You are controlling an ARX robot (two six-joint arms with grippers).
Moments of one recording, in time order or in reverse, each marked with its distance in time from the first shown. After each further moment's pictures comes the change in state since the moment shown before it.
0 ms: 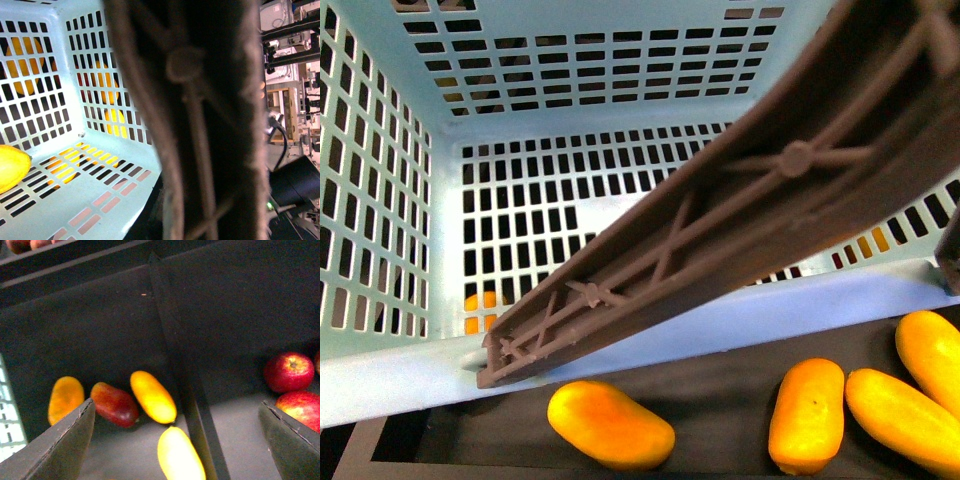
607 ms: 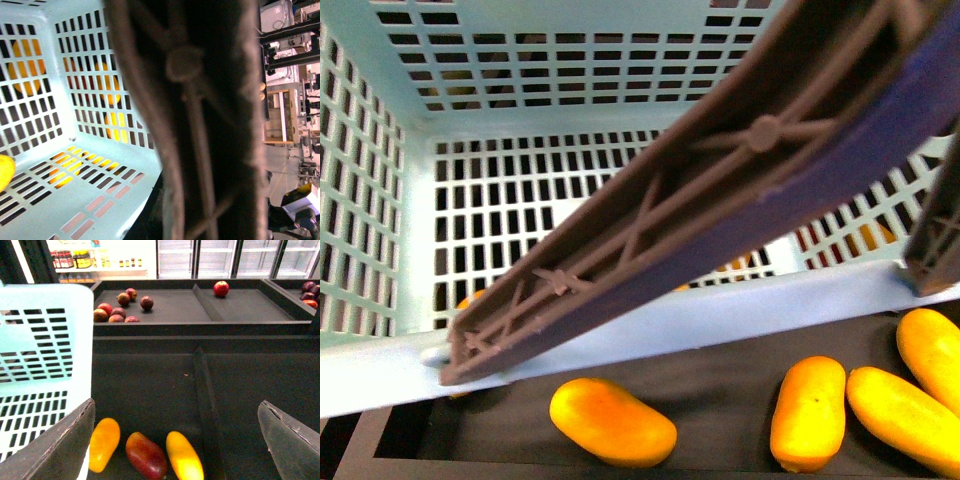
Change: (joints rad) left arm 0.006 0.000 0.000 0.000 0.003 -0.003; right arm 0.322 -0.729 -0.391 0.151 0.153 -0.029
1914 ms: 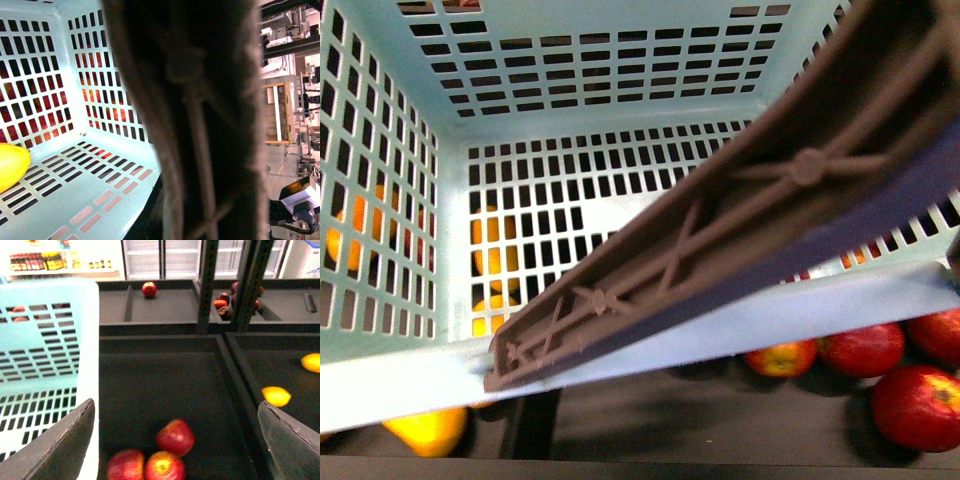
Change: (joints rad) left arm -0.007 0.000 -0.002 0.000 -0.002 0.003; right arm 0.001 0.002 0.006 0.001 0.003 0.000
